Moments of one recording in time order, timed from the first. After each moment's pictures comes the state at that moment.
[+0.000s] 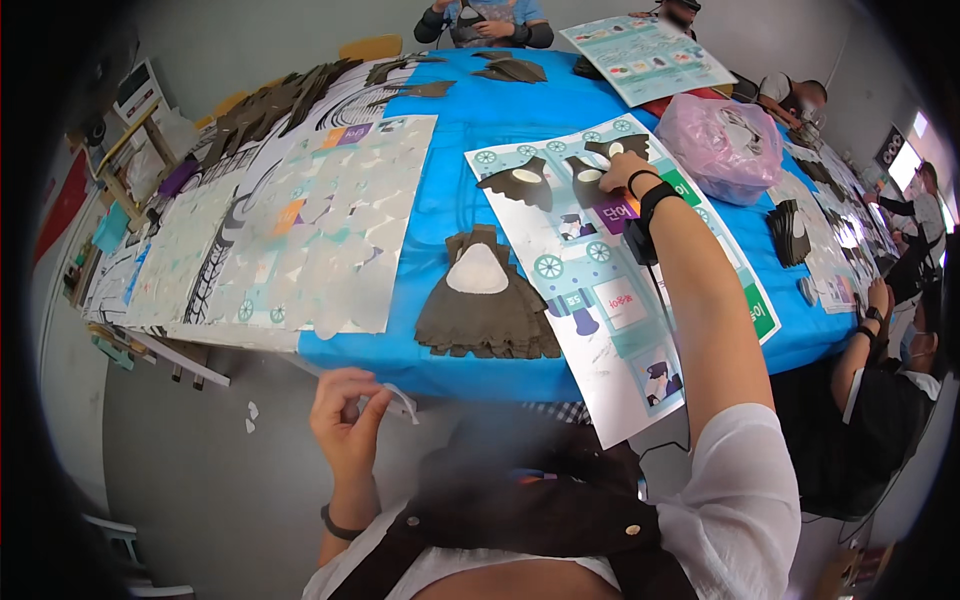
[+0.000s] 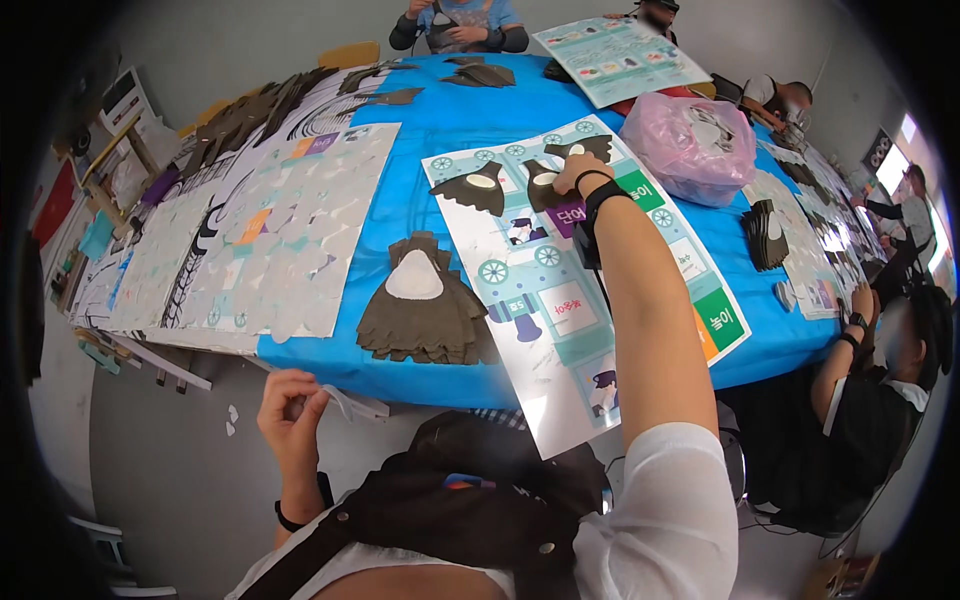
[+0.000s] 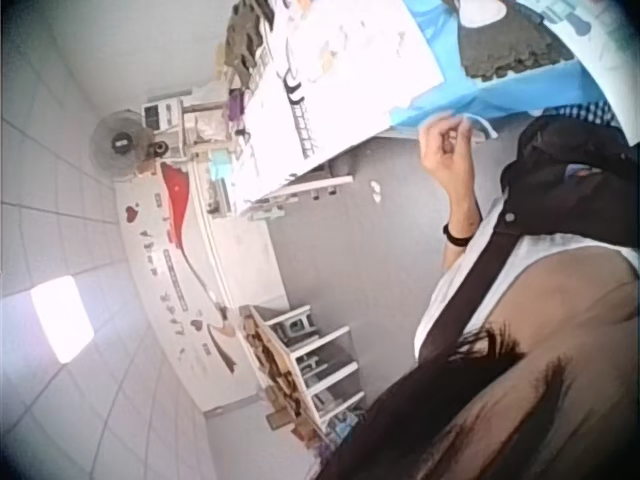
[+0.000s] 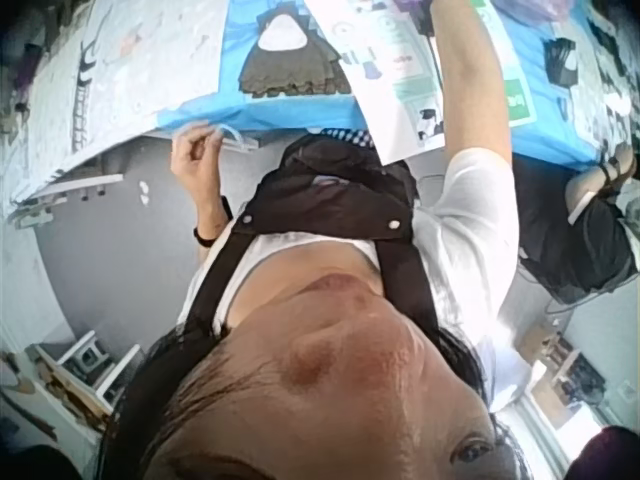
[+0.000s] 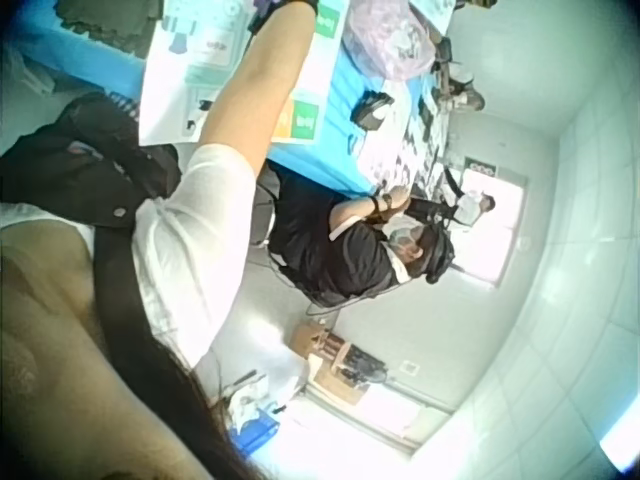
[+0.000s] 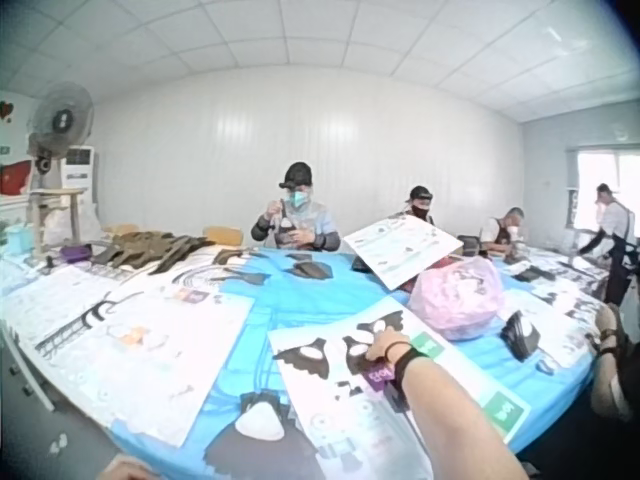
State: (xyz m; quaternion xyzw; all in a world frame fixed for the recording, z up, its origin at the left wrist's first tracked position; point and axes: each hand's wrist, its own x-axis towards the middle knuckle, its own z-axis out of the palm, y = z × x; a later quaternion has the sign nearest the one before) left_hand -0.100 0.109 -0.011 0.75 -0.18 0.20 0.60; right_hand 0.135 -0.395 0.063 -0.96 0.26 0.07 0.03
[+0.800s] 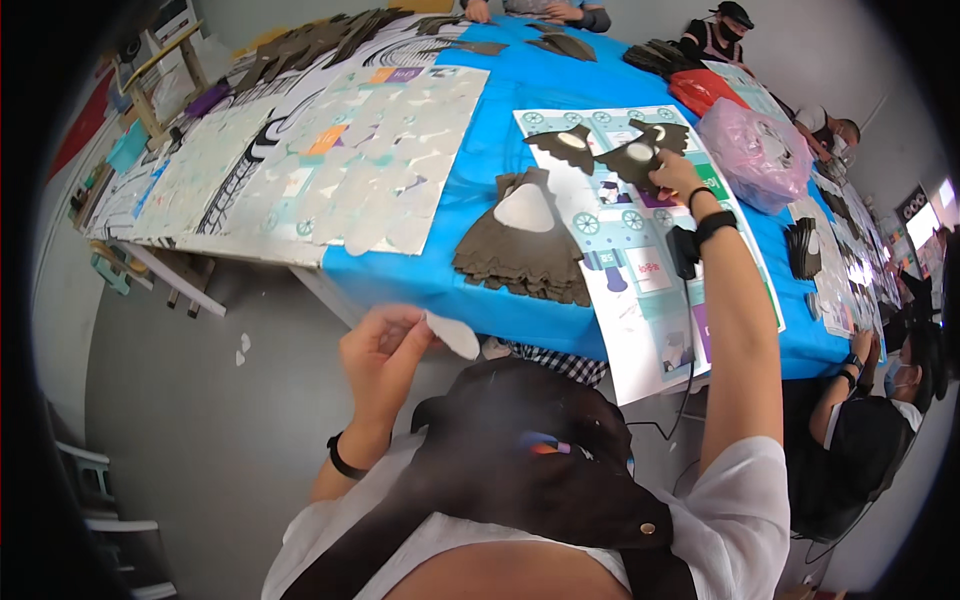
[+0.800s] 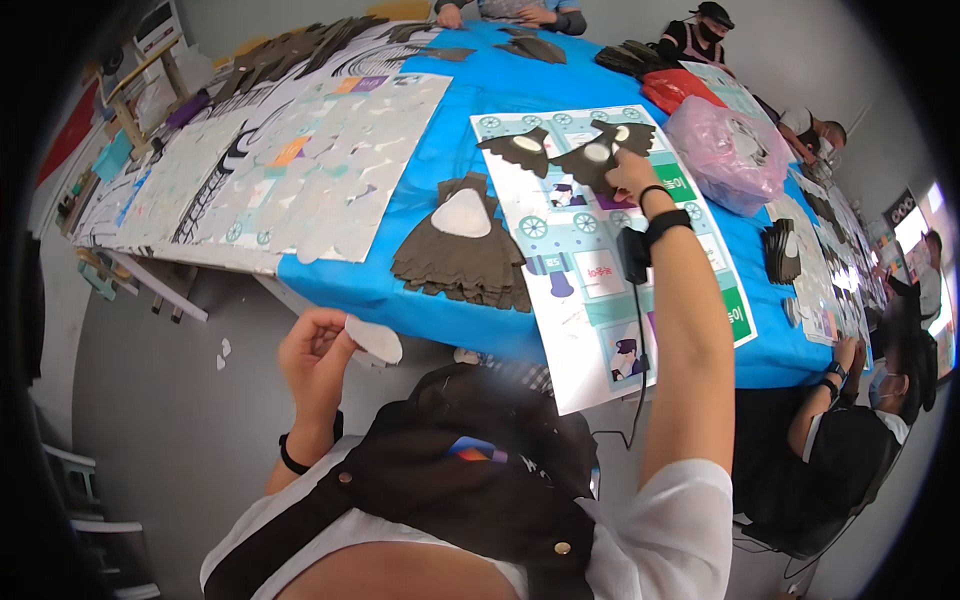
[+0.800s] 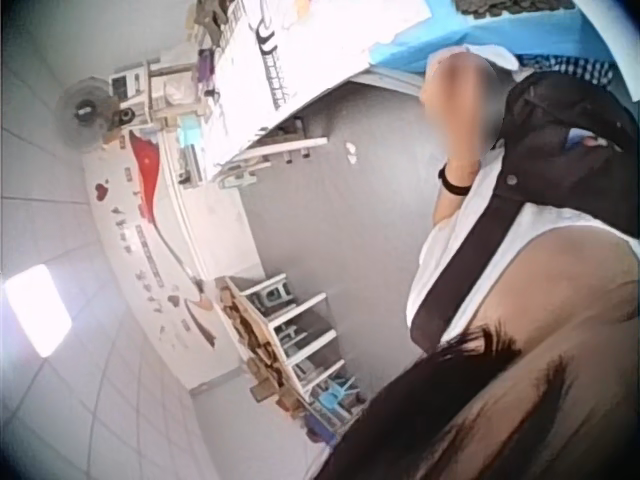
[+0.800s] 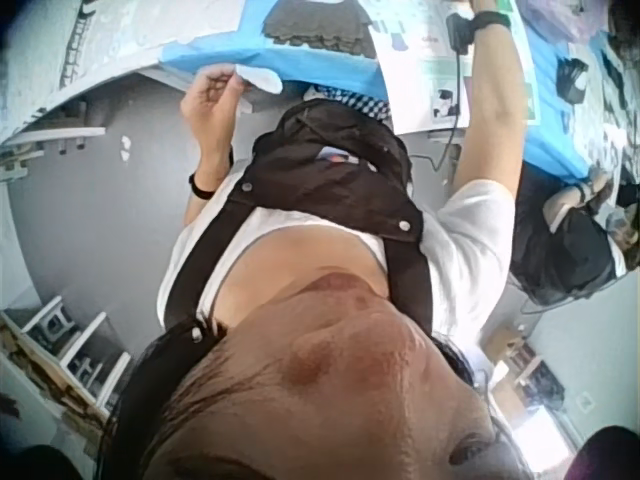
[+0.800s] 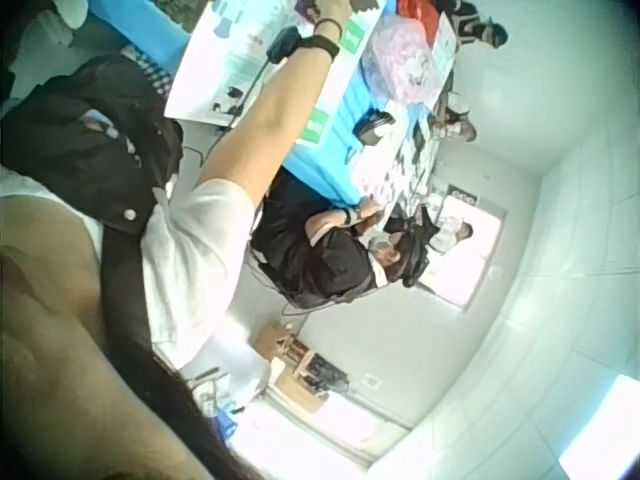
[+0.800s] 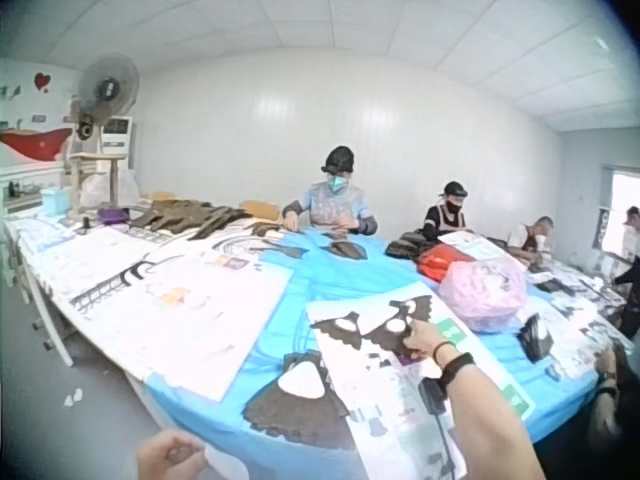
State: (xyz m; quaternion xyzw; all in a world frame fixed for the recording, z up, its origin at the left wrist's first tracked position) left_hand -0.123 0.090 0.004 0.62 -0.16 0.10 0.76; right_hand 0.081 -0.397 0.045 -0.95 0.18 -0.03 0.27
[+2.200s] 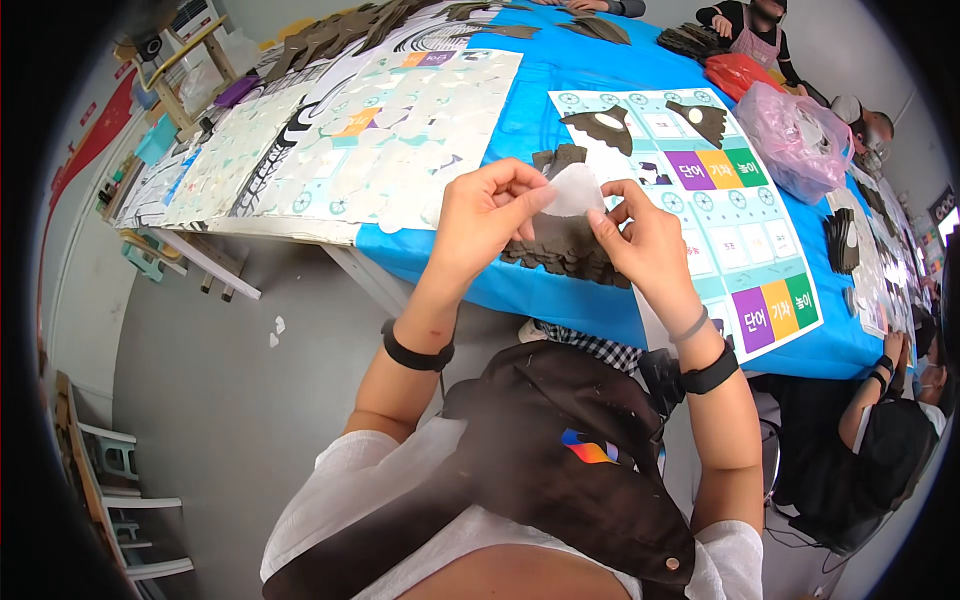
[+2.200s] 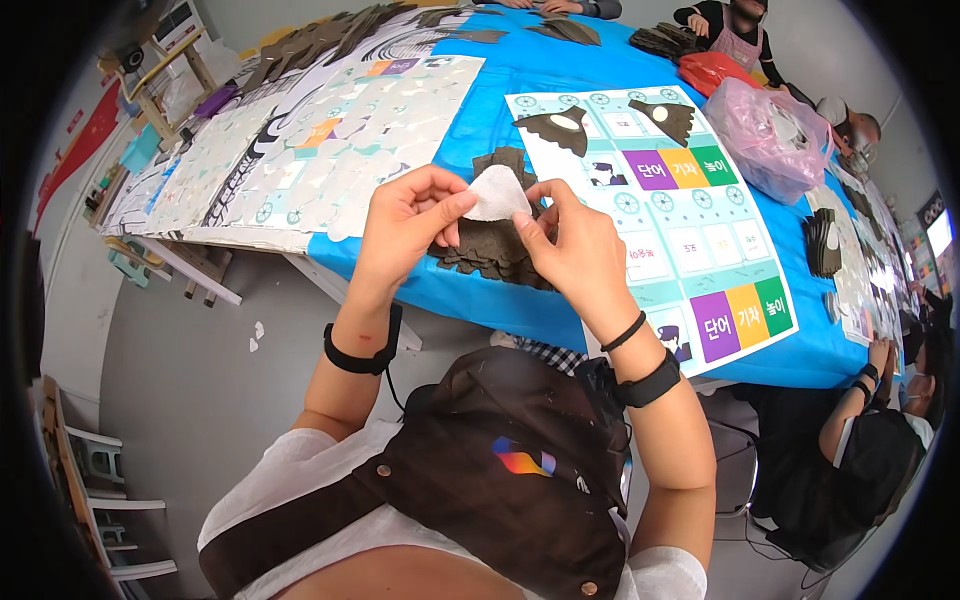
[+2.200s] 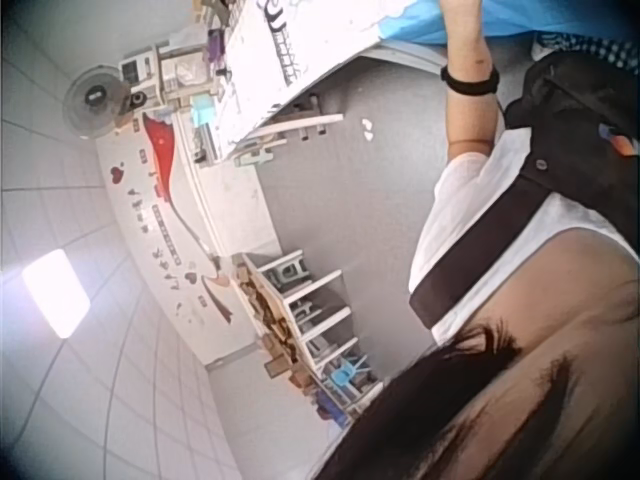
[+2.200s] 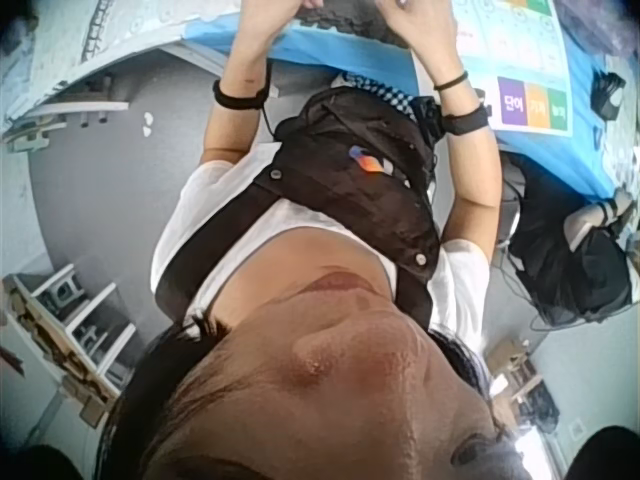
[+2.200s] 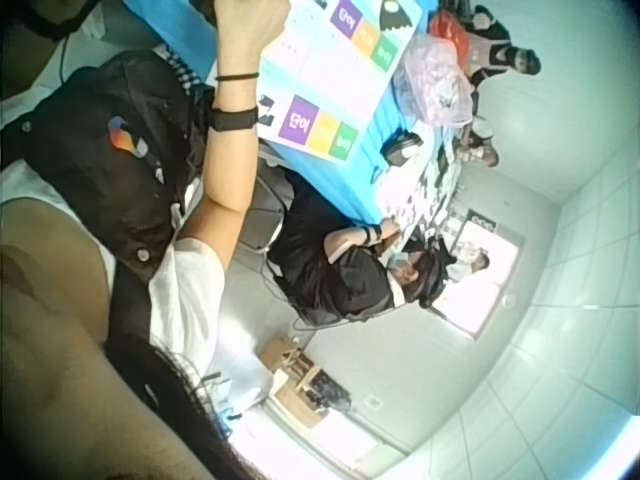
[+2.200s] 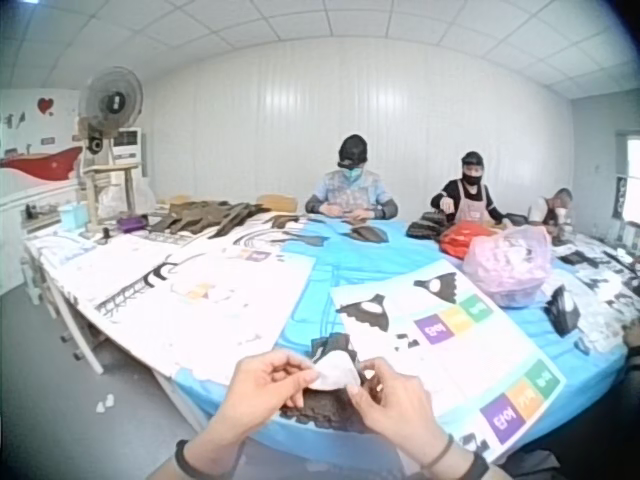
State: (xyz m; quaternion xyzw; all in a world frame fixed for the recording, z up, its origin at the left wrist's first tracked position) left_hand -0.018 0.021 0.046 0.64 -0.26 -0.02 0.73; right_hand -0.088 -0.177 0.060 -0.92 0.00 -0.19 0.35
